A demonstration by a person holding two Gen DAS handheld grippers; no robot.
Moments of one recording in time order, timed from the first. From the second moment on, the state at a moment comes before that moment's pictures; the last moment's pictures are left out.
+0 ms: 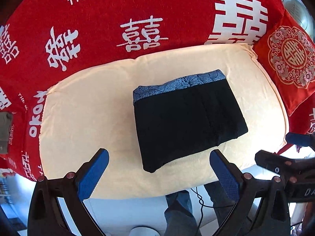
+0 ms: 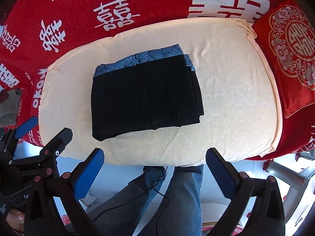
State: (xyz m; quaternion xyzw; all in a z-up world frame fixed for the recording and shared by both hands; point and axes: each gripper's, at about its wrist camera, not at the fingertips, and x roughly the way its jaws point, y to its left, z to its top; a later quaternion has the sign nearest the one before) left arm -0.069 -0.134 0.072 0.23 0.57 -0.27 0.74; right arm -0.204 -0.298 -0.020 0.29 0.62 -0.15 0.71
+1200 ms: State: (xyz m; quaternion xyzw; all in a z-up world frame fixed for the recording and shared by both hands) left arm -0.089 -0.120 0.060 0.23 0.59 -0.26 0.72; right arm -0.212 -0.290 -0.019 0.24 0.62 -0.16 0.73
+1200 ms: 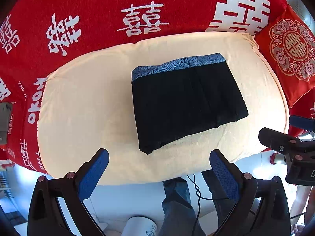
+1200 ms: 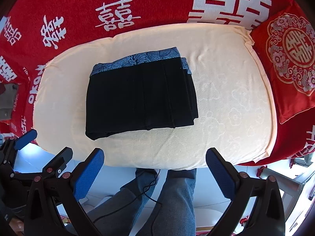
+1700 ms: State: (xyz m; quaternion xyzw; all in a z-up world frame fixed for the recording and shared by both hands) left arm -0.090 -0.120 0.064 0.24 0.59 -0.26 0.73; right arm -0.214 -0.288 -0.011 0.22 0.61 -0.17 0.74
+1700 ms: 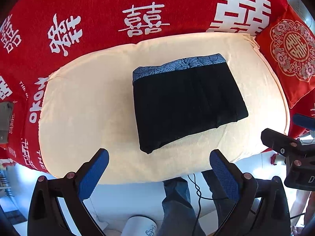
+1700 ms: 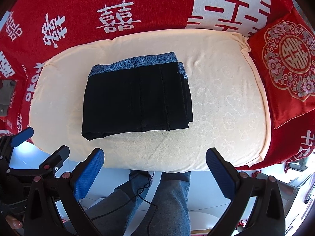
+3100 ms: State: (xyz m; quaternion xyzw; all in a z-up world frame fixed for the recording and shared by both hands) left arm -0.083 -0.121 0.057 0.23 0.60 -0.26 0.72; right arm -0.199 -0.289 -0.011 0.20 0.62 -0.17 0.74
